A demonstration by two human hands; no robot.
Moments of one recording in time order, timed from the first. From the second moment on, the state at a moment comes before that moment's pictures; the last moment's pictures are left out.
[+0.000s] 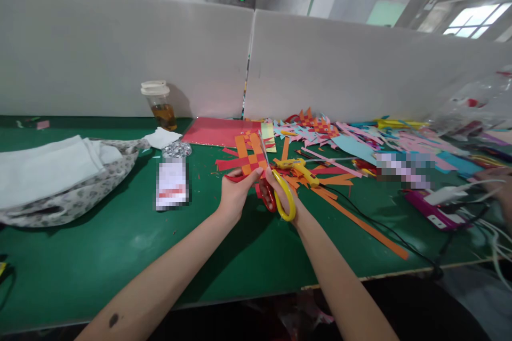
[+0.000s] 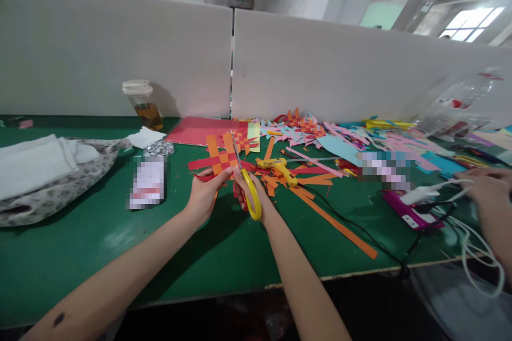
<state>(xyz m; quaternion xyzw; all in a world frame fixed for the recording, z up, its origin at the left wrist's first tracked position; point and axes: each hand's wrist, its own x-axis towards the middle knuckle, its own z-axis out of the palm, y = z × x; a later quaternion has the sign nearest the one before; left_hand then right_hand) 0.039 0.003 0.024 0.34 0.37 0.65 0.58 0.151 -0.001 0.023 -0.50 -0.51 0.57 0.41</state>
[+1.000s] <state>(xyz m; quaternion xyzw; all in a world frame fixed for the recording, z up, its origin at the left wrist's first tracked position) 0.036 0.008 0.017 0.36 0.39 0.62 0.58 0.150 -0.001 0.024 -0.53 -0.48 0.55 0.43</state>
